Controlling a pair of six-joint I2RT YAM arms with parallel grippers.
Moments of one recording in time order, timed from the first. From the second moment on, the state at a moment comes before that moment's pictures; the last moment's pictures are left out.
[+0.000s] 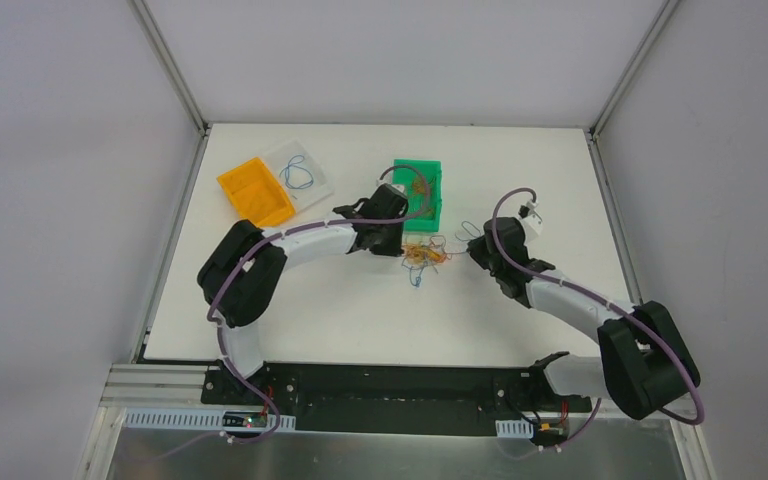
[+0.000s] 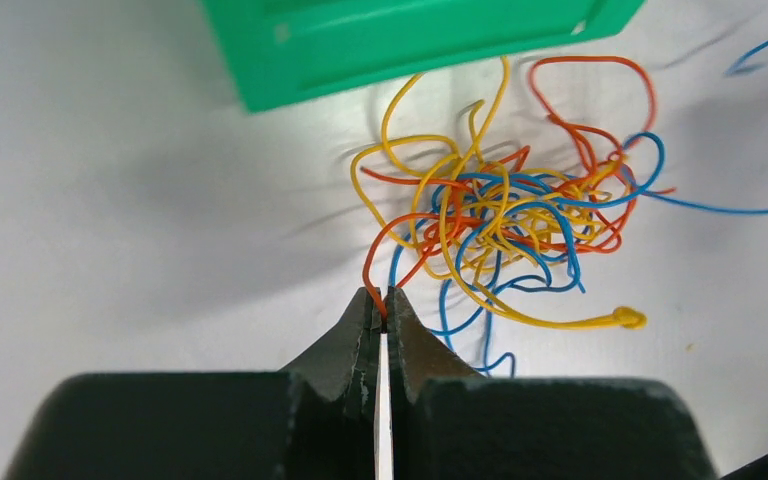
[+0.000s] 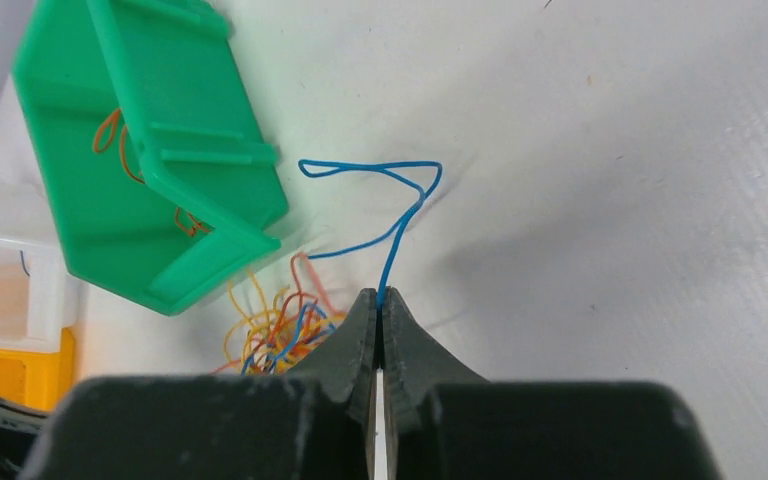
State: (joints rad) left arm -0.75 1.88 1.25 -0.29 -0.03 -0.58; right arm 0.48 1.30 0.55 0.05 0.32 1.05
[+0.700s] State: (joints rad) left arm -0.47 1.09 0.90 -0.50 -0.27 -0.58; right arm 0.43 1.06 0.45 -0.02 0.58 1.13
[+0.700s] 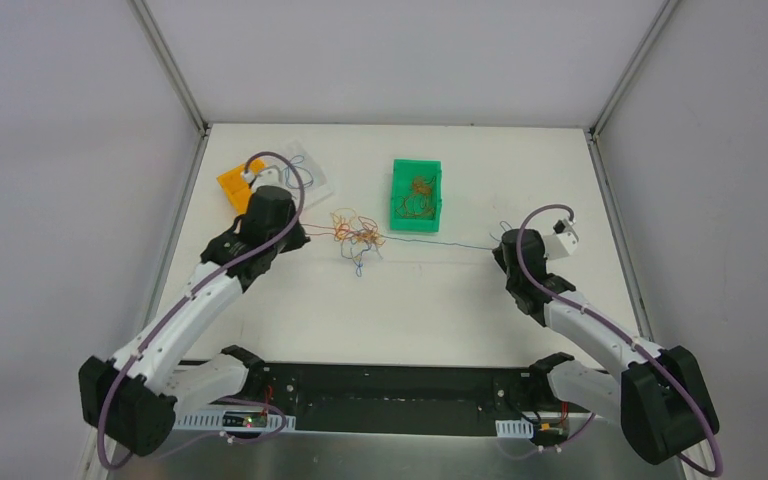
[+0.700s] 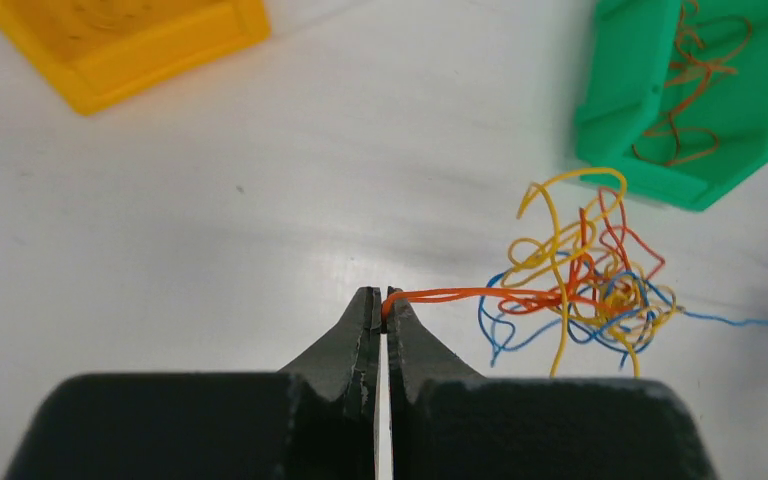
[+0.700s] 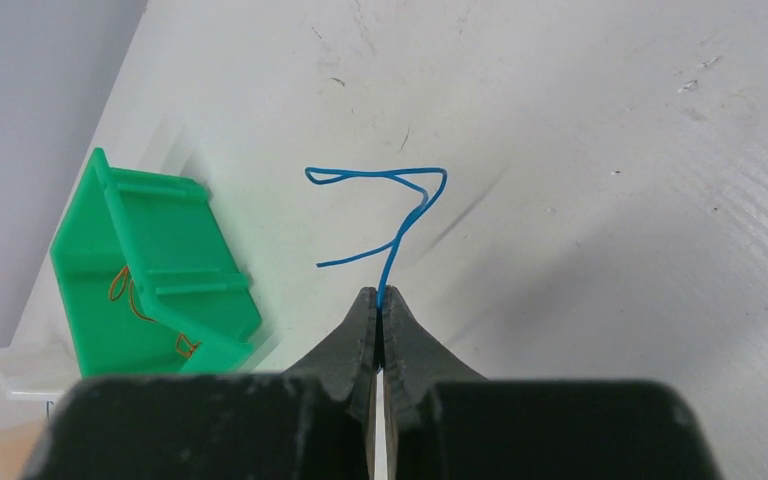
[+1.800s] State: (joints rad) left arm -0.36 1.00 0.86 -0.62 0.05 -0.50; right arm 0.44 1.27 0.47 0.19 0.14 0.98
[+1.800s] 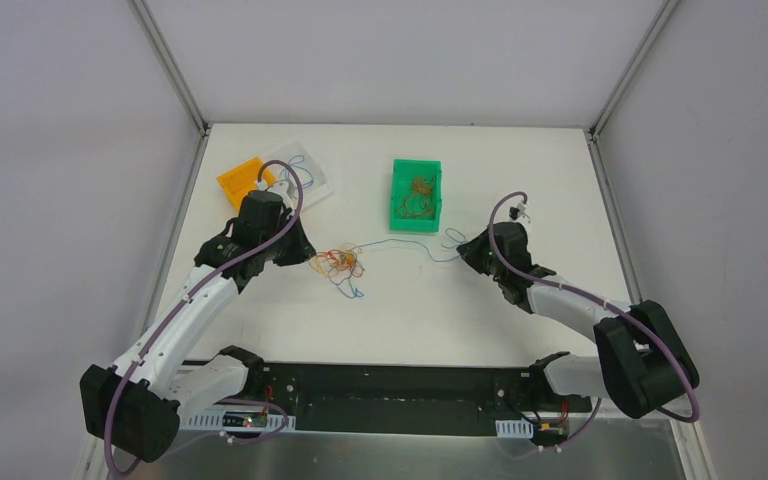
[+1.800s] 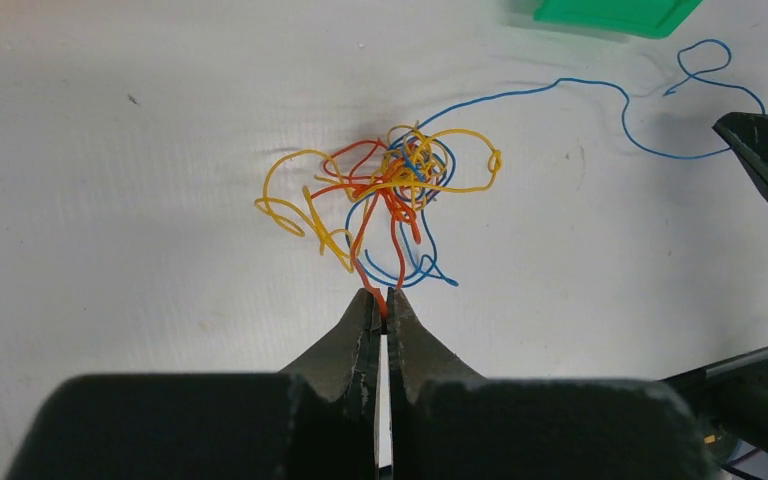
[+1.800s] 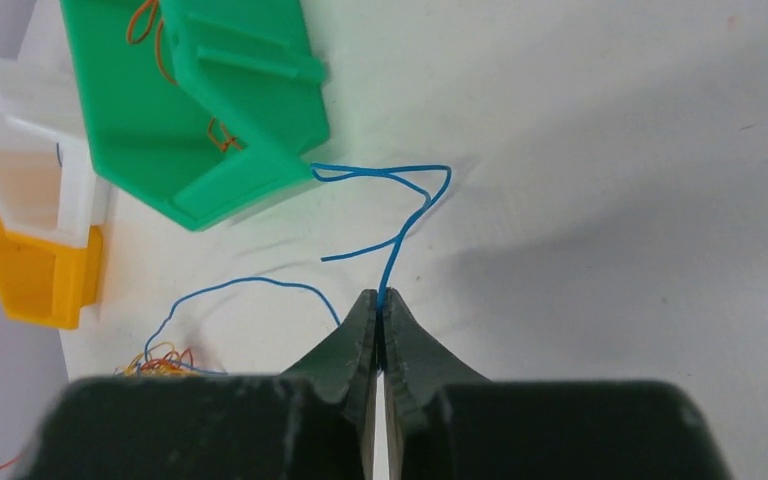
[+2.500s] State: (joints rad) left arm -0.36 1.00 0.93 -0.64 0.10 -0.45; right arm 0.50 1.27 0.50 0.22 0.09 0.89
